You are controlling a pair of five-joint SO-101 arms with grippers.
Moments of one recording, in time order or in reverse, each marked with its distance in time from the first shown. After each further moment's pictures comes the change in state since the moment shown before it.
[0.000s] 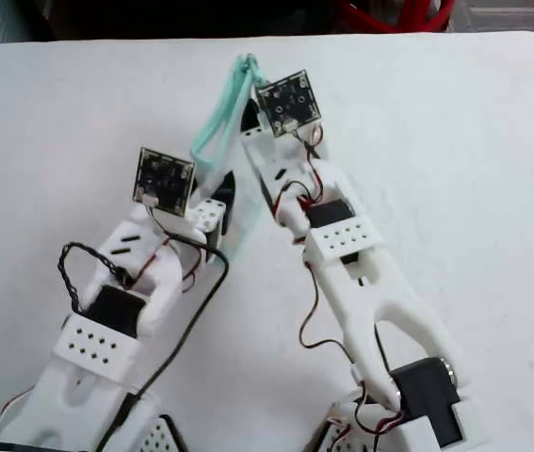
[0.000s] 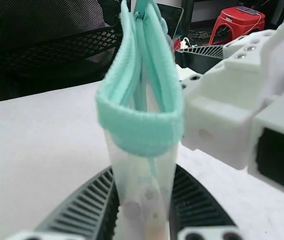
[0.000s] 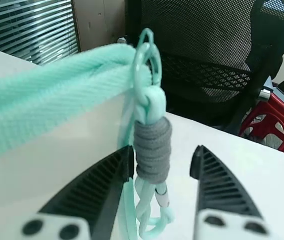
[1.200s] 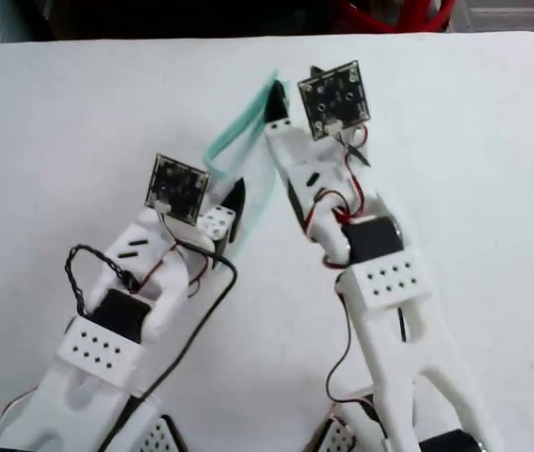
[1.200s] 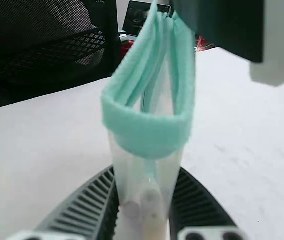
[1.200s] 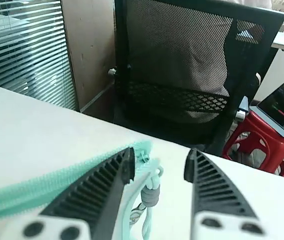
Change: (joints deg) left arm 1.7 -0.1 0.4 0.0 -1.9; right arm 3.2 -22.3 -1.3 22.9 -0.4
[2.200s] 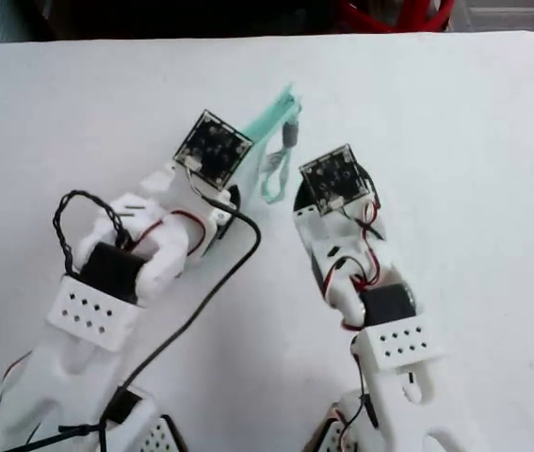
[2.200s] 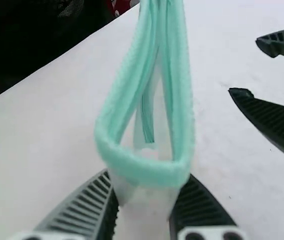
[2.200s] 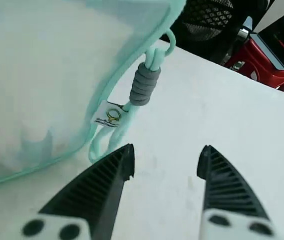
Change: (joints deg) left arm -0.8 11.0 -26.7 30.9 -14.3; right arm 3.3 -18.9 31.4 -2.0 7.4
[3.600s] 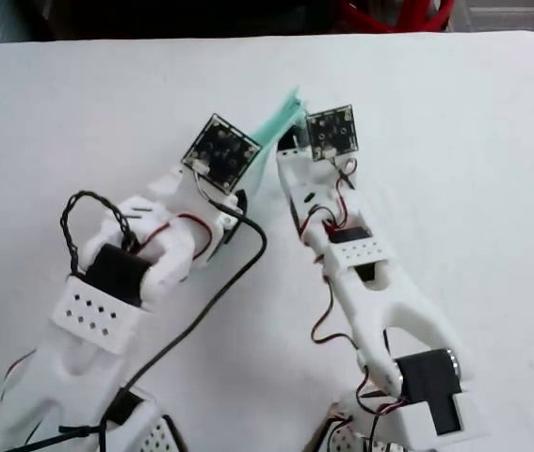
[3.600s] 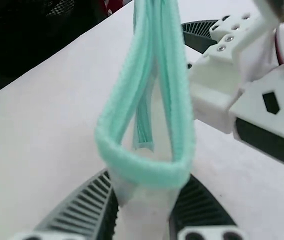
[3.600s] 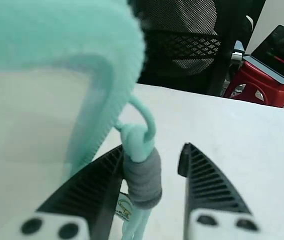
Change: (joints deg) left arm 2.4 0.2 -0.1 0.4 0.9; right arm 1.9 45.2 -16.6 -36.9 -12.3
